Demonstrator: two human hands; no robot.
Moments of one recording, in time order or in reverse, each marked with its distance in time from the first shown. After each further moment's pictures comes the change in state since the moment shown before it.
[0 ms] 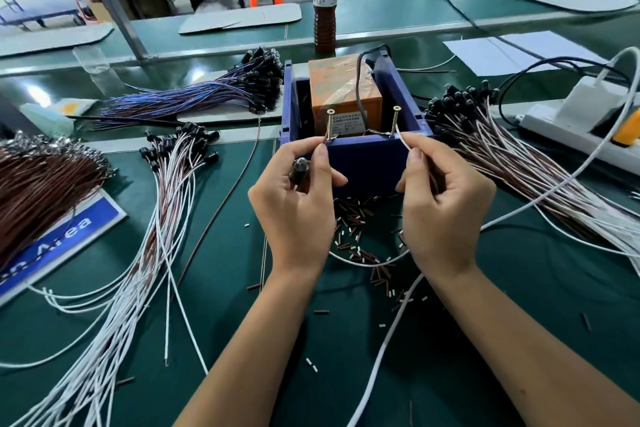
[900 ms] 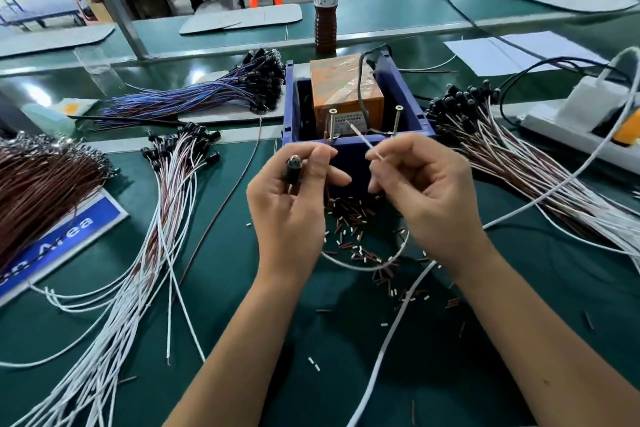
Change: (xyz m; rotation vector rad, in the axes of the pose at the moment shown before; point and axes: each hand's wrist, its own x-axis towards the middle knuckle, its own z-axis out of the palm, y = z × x) left_hand 0.003 0.002 -0.016 -0.185 -0.172 -0.053; right_hand 0.014 -0.001 -0.008 0.393 -0.513 0.041
